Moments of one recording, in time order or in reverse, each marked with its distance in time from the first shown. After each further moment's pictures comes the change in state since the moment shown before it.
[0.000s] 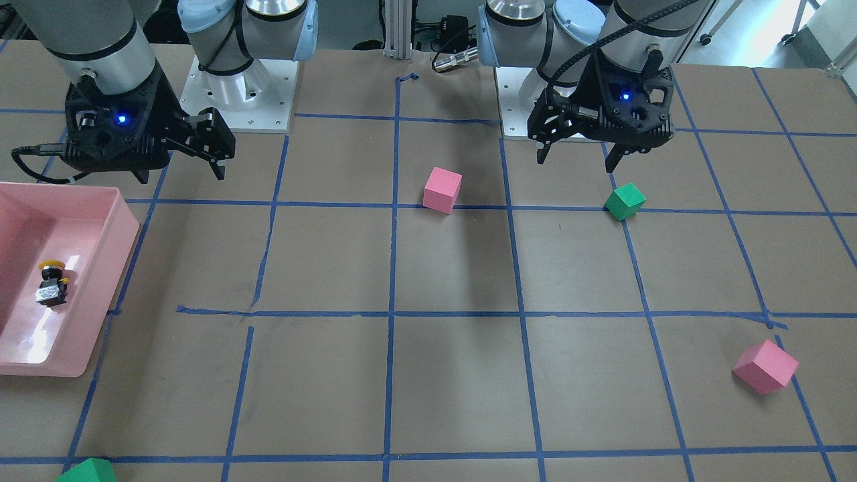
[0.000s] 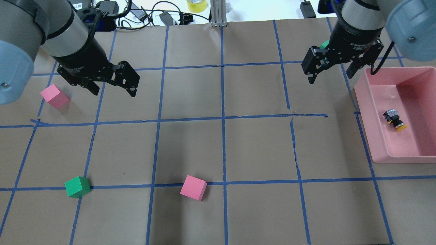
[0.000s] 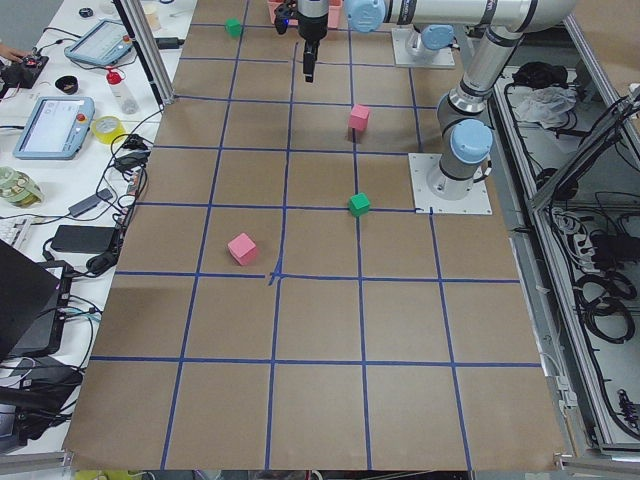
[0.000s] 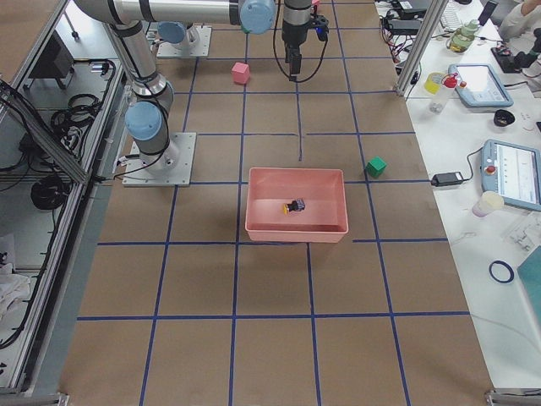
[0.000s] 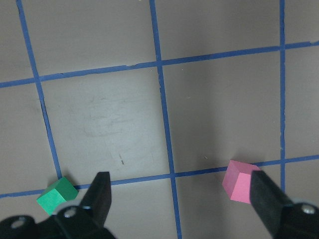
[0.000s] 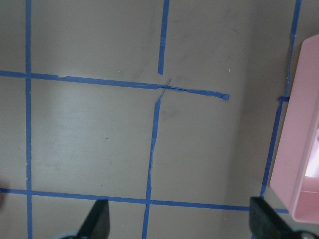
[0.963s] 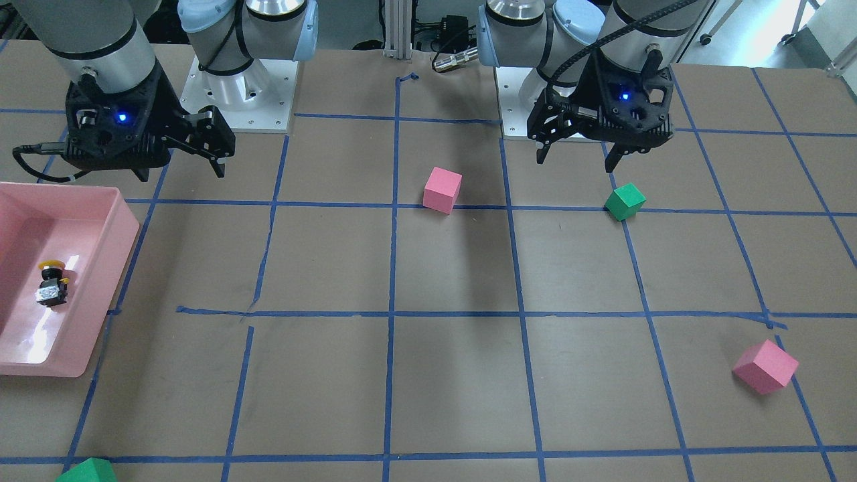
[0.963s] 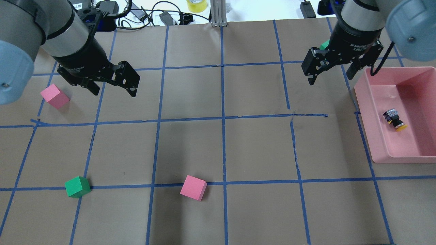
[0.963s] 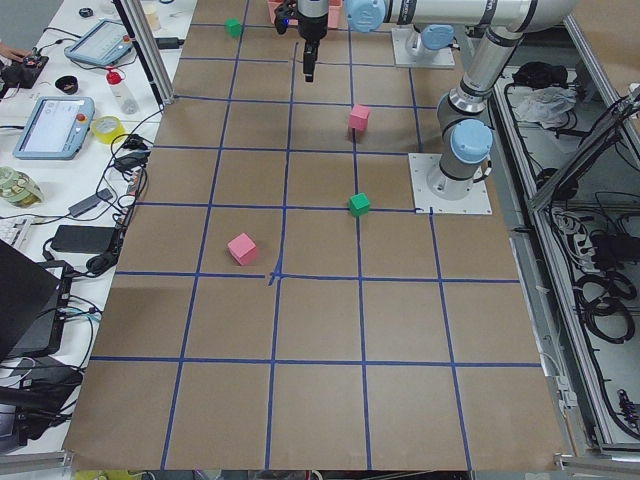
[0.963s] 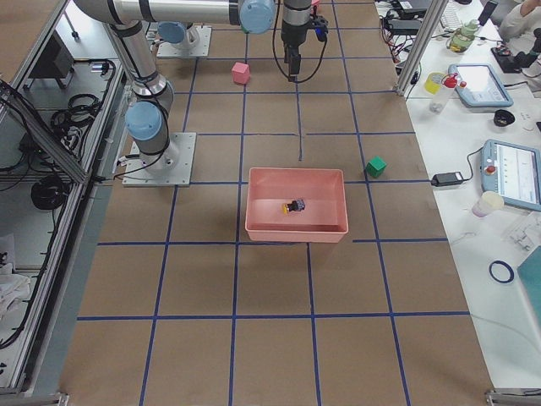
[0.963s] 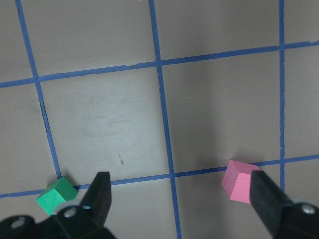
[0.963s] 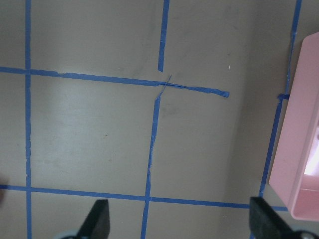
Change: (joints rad) left arm -0.001 0.000 0.000 0.000 0.000 -0.001; right arm -0.001 -0.003 0.000 0.010 -0.001 -0.008
